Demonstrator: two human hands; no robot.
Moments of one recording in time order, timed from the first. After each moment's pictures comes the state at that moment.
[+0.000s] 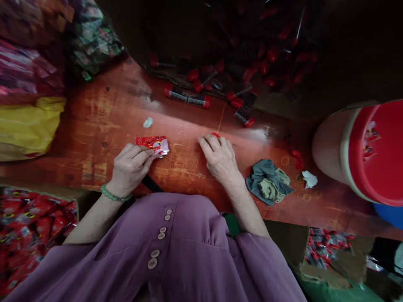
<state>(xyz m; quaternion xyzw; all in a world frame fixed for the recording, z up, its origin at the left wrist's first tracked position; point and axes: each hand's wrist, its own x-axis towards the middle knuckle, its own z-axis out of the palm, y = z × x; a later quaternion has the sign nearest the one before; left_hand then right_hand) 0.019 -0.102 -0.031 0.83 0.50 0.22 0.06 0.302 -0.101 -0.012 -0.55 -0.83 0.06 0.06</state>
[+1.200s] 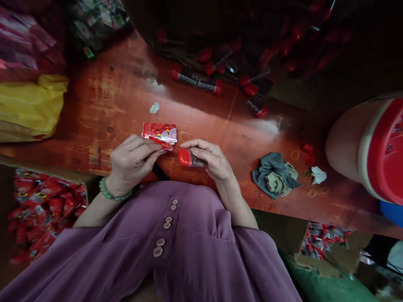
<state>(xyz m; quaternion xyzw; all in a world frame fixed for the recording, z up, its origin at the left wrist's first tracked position) 0.024 -0.112 0.000 0.81 0.47 0.33 0.12 0.249 -0.115 0.009 -0.50 -0.32 0.73 0.35</state>
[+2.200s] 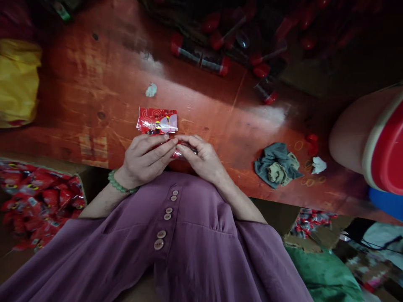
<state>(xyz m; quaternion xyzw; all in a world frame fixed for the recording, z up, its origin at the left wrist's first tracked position) 0.024 -0.128 -0.021 0.88 0.32 0.34 0.05 0.224 -0.132 0.005 -0.55 -0.44 0.65 0.29</state>
